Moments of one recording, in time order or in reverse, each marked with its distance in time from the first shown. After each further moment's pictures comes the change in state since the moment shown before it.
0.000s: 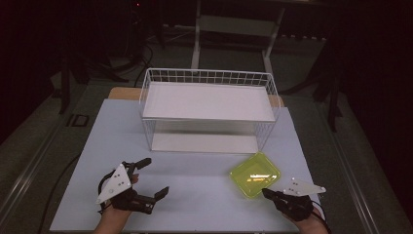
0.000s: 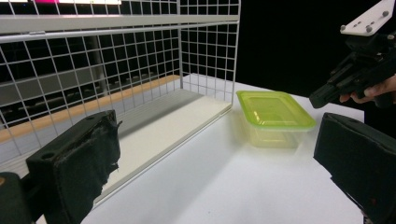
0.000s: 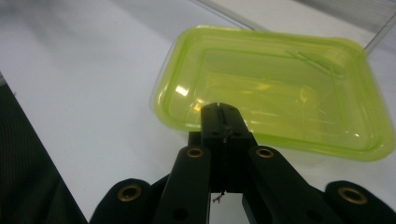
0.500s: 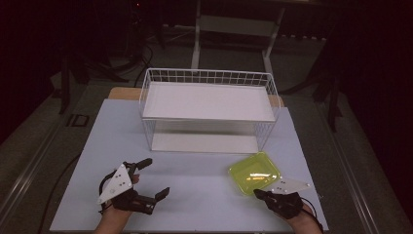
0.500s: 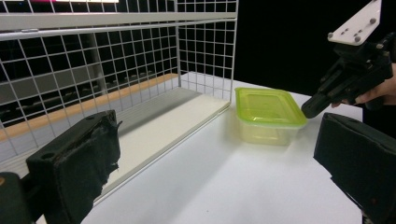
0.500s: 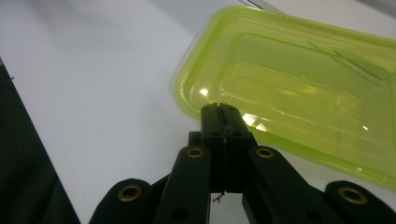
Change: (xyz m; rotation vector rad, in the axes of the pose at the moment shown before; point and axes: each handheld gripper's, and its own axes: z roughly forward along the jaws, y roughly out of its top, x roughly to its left) left arm -0.001 0.000 0.001 0.005 -0.006 0.001; right arm 0.007 0.007 0.024 0.058 0.041 -0.055
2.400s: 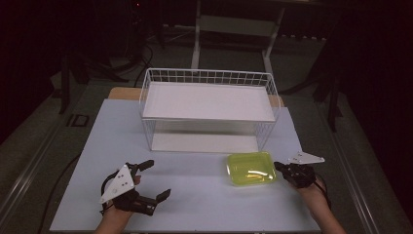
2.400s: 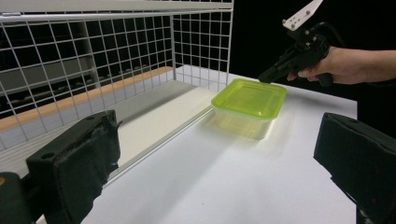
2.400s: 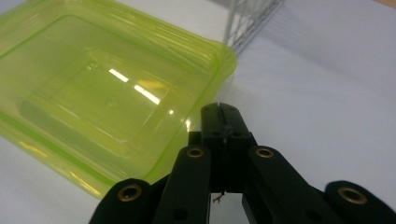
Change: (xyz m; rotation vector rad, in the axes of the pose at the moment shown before) left arm 0.000 -0.004 0.003 0.024 -0.020 -0.005; right arm -0.095 -0.002 0.004 0.005 -0.240 0.111
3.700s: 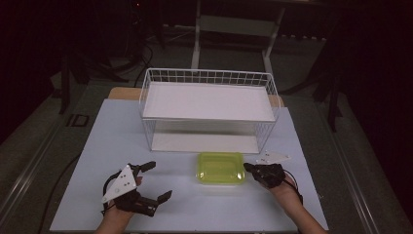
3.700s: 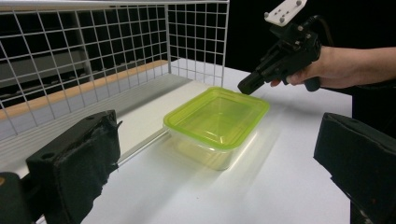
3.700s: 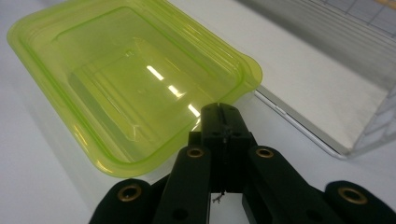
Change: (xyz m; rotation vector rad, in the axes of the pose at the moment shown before) left arm -0.001 -0.003 0.003 0.025 -0.020 -0.007; right arm 0.069 0.040 0.034 -0.028 0.157 -0.118
